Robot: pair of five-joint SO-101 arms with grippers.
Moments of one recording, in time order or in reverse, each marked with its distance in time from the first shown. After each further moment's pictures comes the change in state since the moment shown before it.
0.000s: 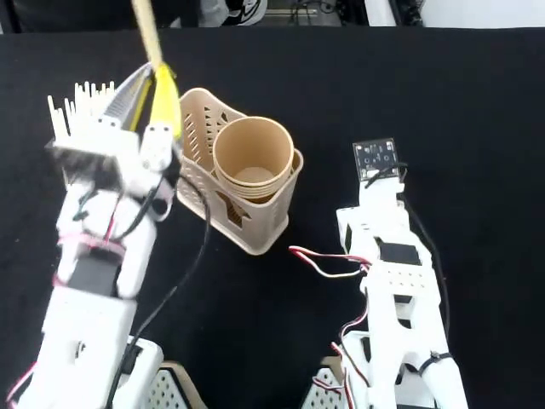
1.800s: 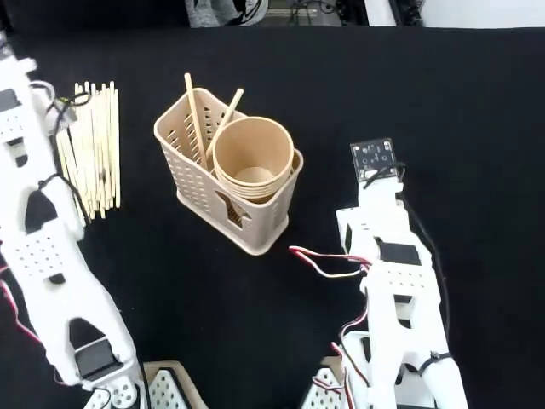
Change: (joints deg) left arm -38.9 109.7 -109.7 69.0 7.8; right arm 0.0 0.0 0.0 0.0 1.4
